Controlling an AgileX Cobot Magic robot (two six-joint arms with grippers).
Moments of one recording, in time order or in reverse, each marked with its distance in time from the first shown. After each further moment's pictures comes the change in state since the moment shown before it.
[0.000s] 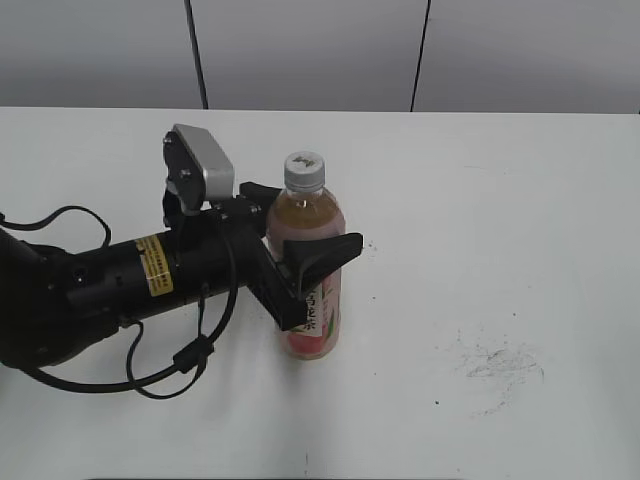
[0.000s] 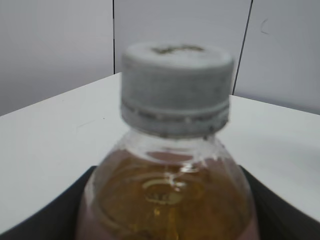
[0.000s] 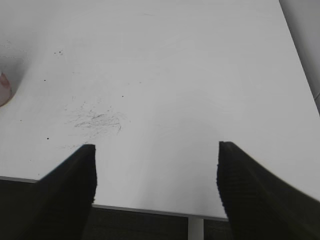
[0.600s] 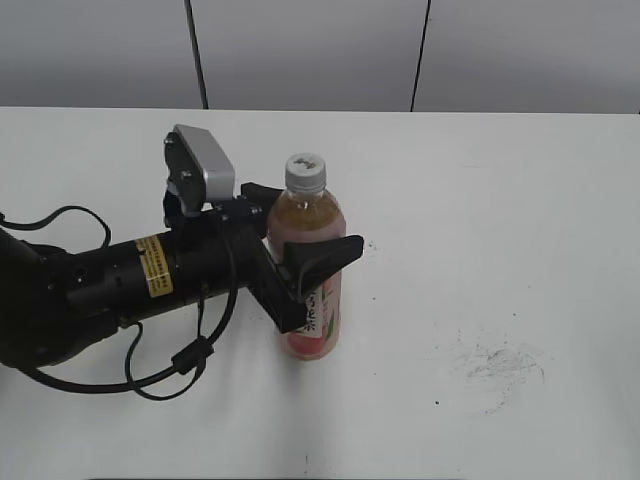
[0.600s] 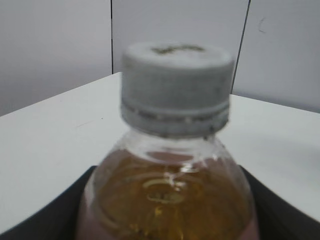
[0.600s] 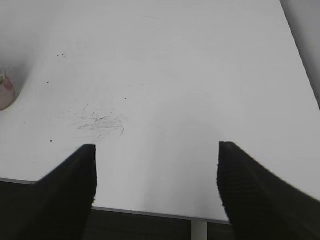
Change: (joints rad) left arm 0.000 0.000 0.000 0.011 -0.001 0.001; right arm 0.000 0.000 0.000 0.006 -0.005 0.000
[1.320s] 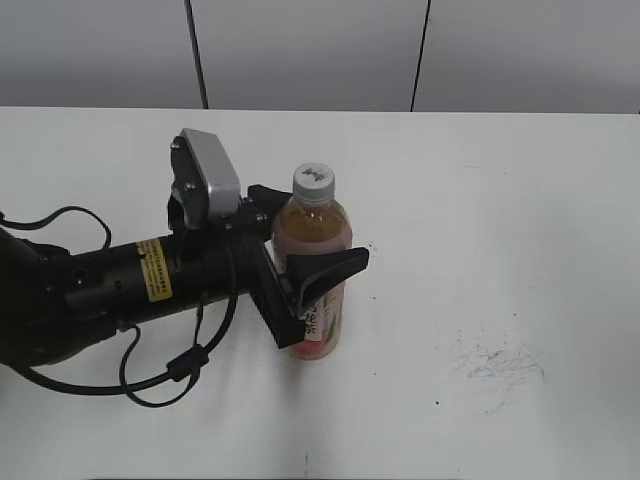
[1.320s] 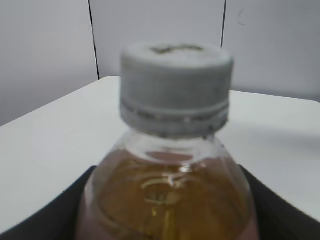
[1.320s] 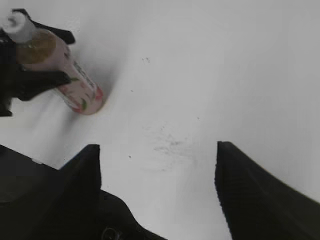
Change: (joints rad) left arm 0.000 0.000 -0.001 0.062 -0.008 0.064; right arm 0.000 0.647 -0.306 0.300 -0.076 -0.244
